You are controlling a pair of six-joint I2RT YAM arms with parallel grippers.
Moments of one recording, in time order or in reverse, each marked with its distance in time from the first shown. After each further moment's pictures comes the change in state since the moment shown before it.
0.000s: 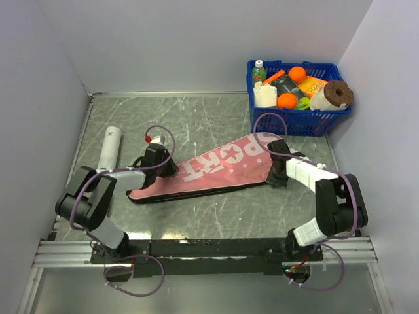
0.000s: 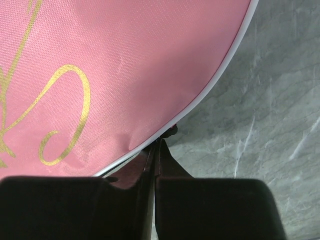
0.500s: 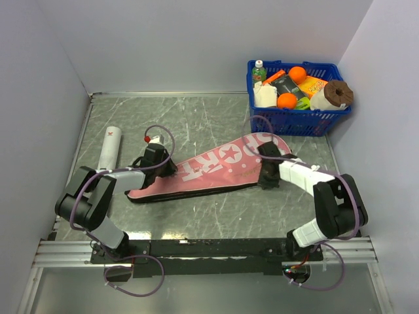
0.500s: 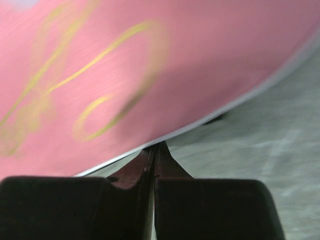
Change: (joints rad) left arm 0.000 -0.002 -0.002 0.000 -0.009 0.006; right arm 0.101 -0.010 0.000 0.014 -0.066 -0.033
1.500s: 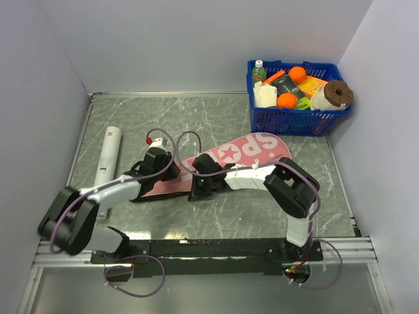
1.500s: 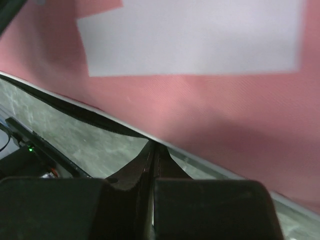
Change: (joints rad) left arm -0.093 -0.200 -0.036 -0.130 -0.060 0.015; right arm 0.605 0.396 0.280 0.409 -0.376 0.319
